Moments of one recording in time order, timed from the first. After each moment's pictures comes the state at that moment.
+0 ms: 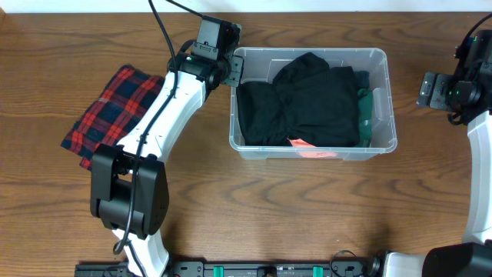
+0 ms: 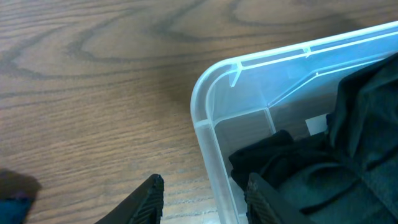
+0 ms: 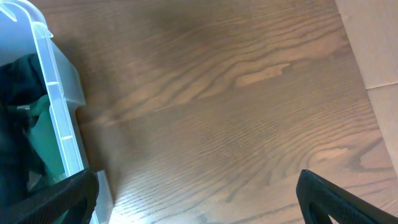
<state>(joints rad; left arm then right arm) -0.33 1.93 1.59 -0.57 0.02 -0.07 -0.25 1.51 1.50 -0.98 0.22 -0.01</state>
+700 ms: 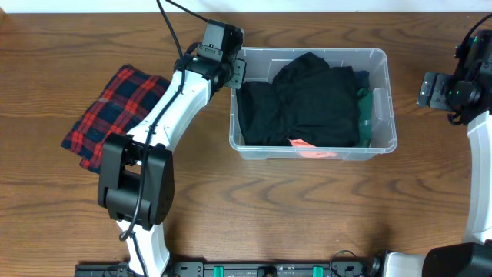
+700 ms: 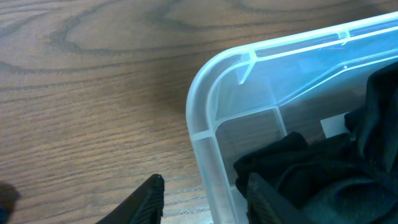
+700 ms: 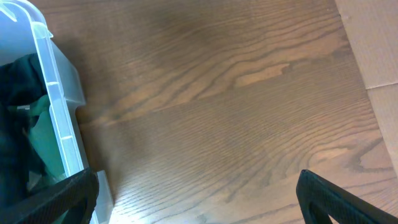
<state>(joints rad) -0.34 2.00 1.59 -0.54 0.01 -0.07 -0.25 1.51 1.50 -0.98 0.22 -0.01</state>
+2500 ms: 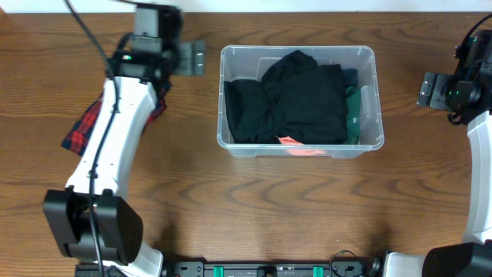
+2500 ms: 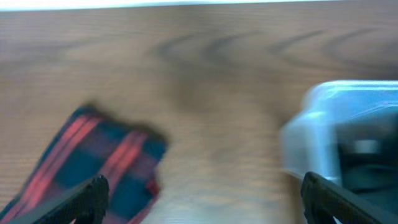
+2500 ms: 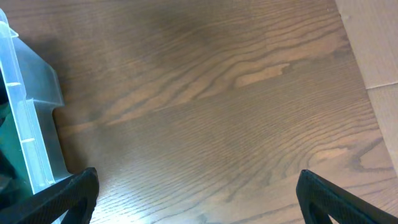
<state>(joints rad) -0.10 1.73 1.59 -0.74 -0.06 -0.08 -0.25 1.51 1.50 -0.98 0.22 -0.01</state>
